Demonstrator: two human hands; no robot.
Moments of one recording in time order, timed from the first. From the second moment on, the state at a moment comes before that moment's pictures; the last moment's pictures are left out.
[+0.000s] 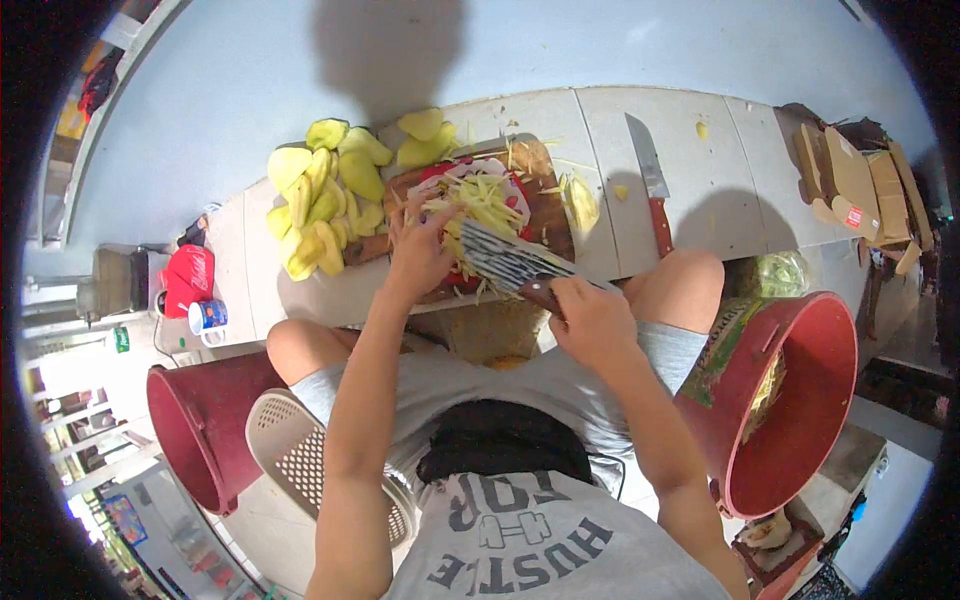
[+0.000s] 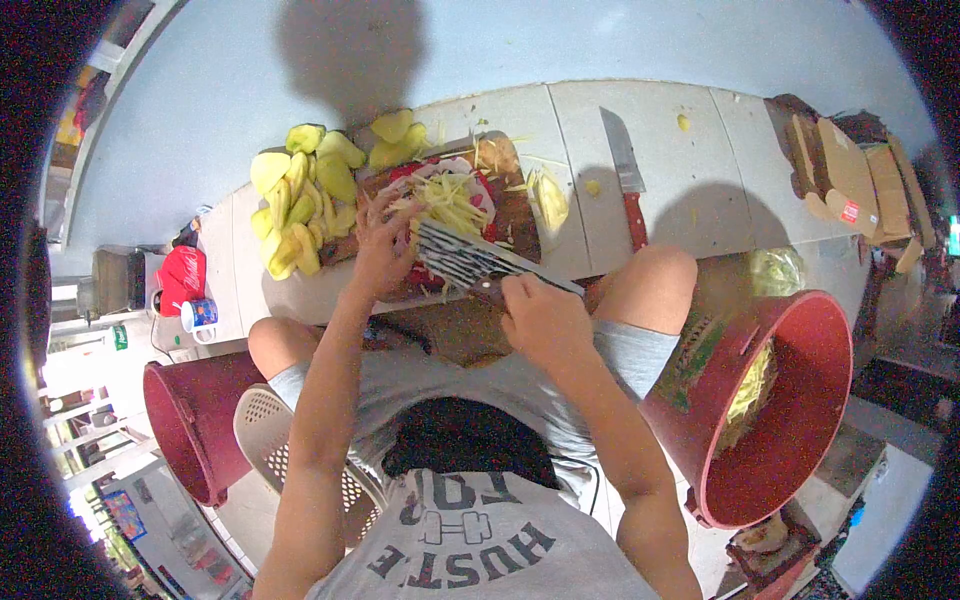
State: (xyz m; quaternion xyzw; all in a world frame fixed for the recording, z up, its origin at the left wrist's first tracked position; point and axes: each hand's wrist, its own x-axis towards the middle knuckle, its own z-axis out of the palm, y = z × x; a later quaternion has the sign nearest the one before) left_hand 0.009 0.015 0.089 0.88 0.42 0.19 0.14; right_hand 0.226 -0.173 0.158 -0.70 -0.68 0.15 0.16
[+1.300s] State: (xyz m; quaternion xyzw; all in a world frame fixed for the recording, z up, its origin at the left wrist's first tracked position) left_hand -0.003 -0.033 0.058 0.62 0.68 0.34 0.19; right_hand 0.204 -0.041 0.062 -0.79 -0.54 0.12 0.28
